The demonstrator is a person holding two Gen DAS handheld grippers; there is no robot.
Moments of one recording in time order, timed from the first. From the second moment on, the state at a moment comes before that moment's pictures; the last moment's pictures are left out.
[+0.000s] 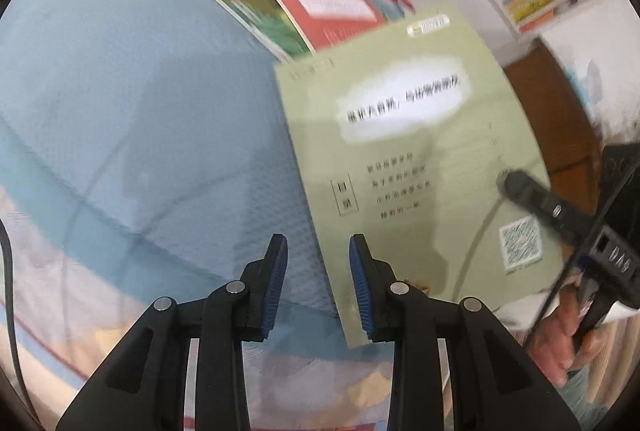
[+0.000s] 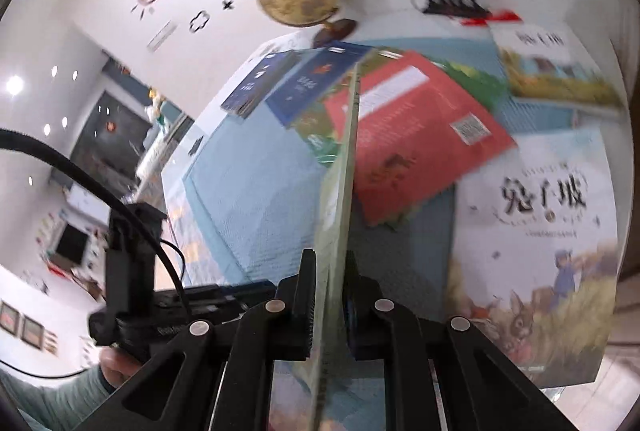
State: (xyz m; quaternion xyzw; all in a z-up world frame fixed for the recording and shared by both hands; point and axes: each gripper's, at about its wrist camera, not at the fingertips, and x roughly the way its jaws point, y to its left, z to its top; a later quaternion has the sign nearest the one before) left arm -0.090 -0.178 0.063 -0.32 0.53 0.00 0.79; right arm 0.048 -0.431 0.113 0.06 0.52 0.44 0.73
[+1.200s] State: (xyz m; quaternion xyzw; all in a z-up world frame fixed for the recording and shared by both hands) left arm -0.166 -0.041 0.043 -0.35 0.54 -0.09 0.76; right arm -0.071 -0.310 0.015 0.02 0.62 0.31 0.72
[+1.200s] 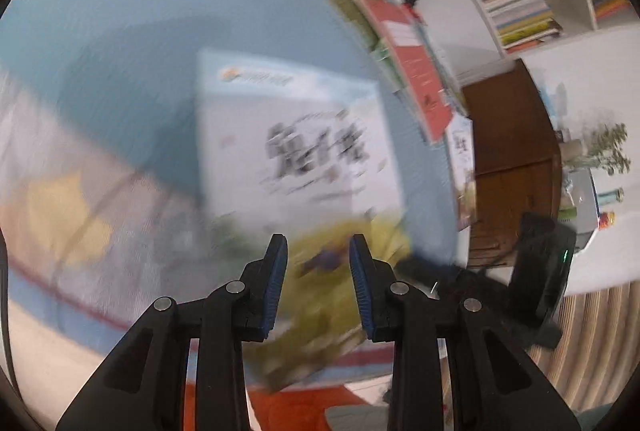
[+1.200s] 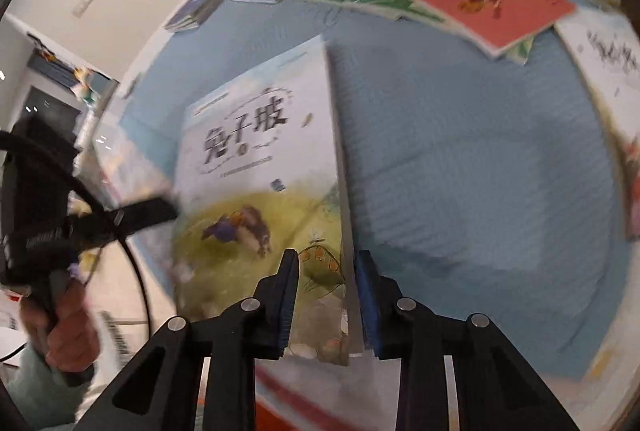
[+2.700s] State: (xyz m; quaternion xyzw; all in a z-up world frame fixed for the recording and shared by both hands) left arm -0.184 -0.029 0.039 -0.48 0.49 -0.20 0.70; right arm -0.096 -0.342 0.013 0.23 0.62 0.30 0.69
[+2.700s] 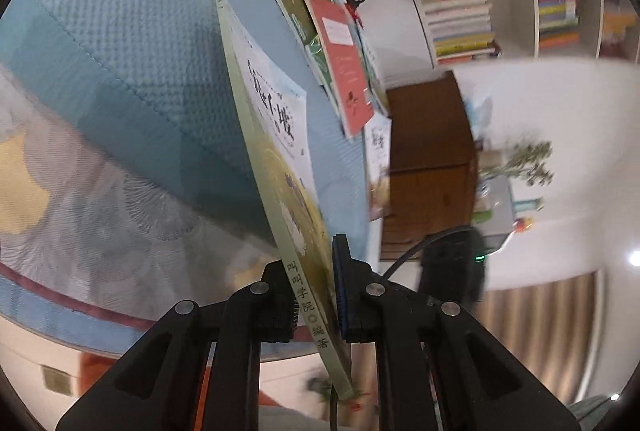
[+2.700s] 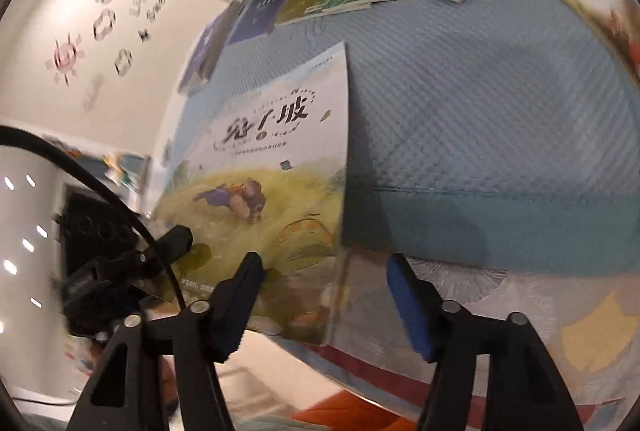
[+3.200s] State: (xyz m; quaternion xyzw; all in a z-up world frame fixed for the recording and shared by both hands) left arm -0.182 -0.031 0.051 -0.39 0.52 -0.12 0.75; right arm -0.084 -0.308 0.020 0.23 0.61 0.37 0.66
